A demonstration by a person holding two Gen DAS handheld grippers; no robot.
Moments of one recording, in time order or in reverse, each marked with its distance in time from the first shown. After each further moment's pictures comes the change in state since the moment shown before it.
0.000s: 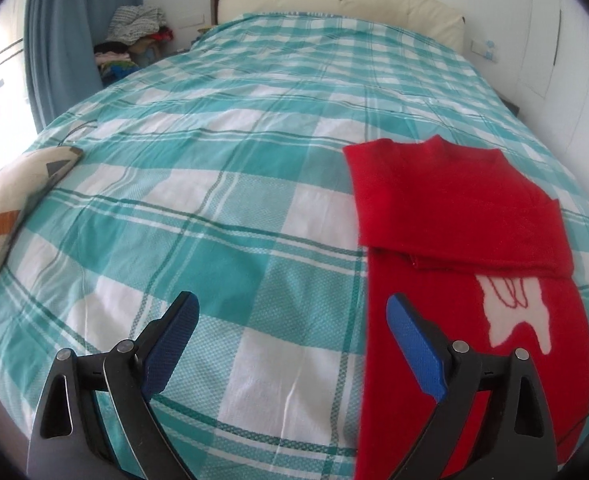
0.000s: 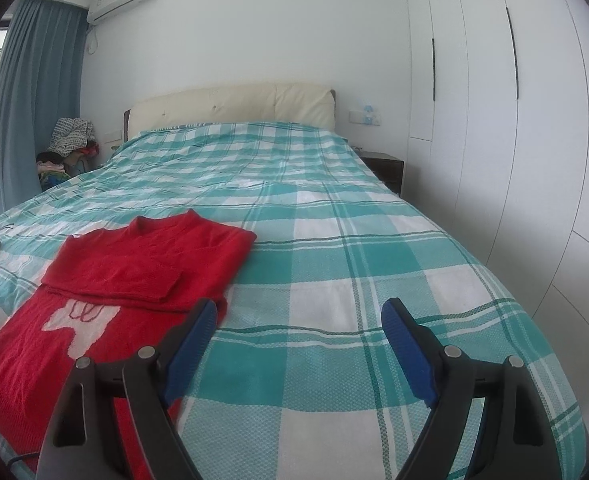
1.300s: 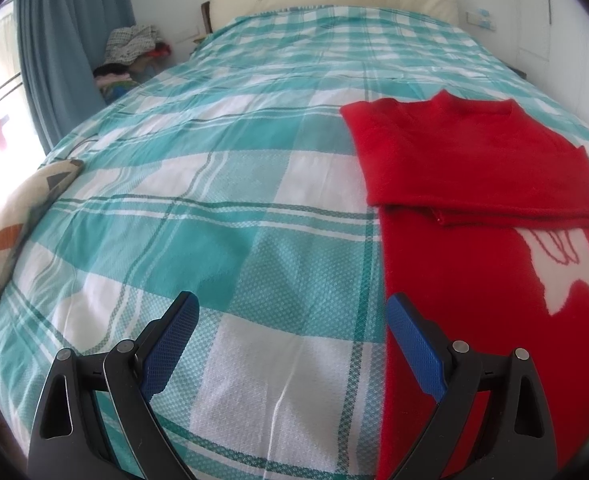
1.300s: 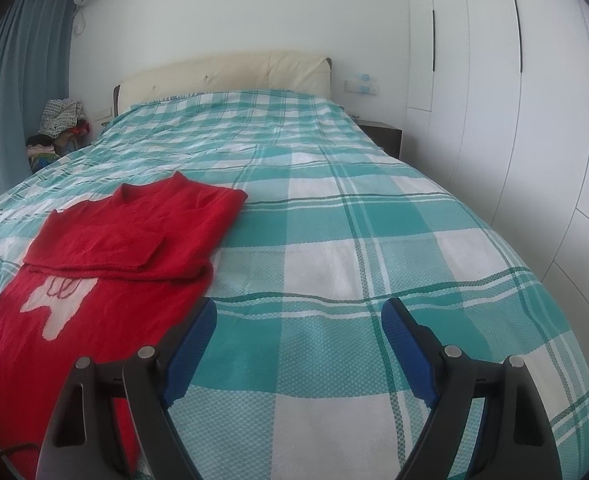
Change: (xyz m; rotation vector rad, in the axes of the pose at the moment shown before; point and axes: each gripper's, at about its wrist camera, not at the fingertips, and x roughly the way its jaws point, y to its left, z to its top) left arm 0.040 -0.018 -0.024 0.103 -0.006 0.098; right arm 0.032 -0.003 -0.017 0.020 0.108 -0.015
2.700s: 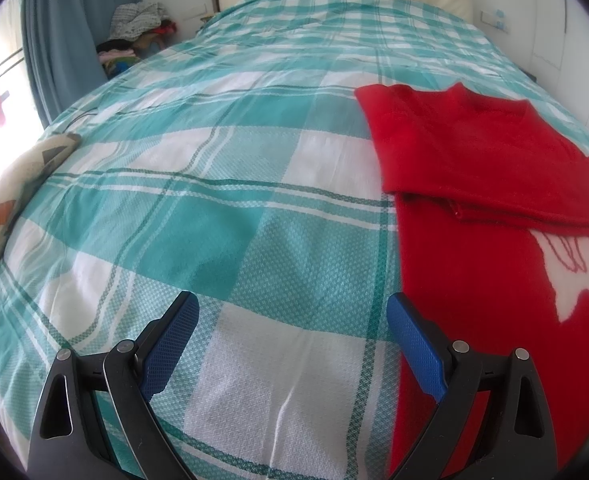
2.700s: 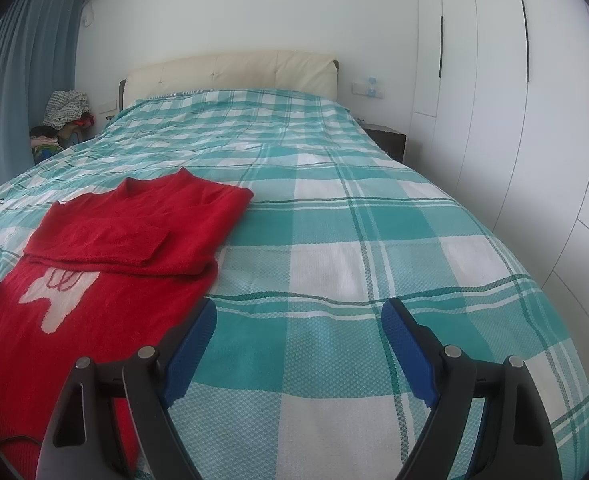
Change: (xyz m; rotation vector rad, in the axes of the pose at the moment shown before) left arm 0.016 0.009 -0.002 -0.051 0.064 -0.016; right arm 0.001 0.006 0.000 -0.033 -0.002 0.000
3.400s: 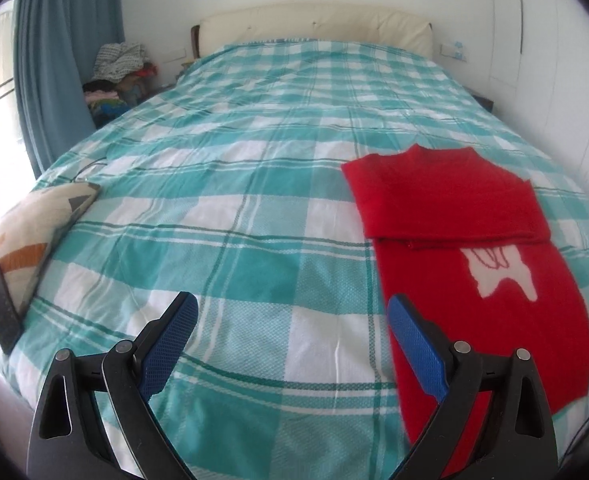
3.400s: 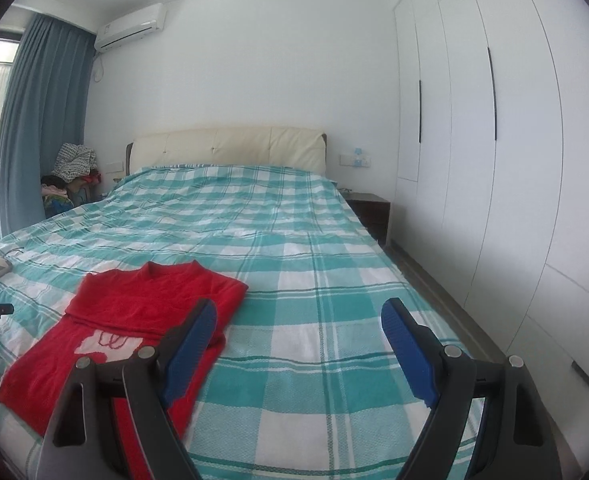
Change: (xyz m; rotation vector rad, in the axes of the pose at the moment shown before) left arm -0.128 0.065 0.003 0.094 -0.135 -0.123; right arm -0.183 -0.039 0.059 -0.090 -0.276 -0.014
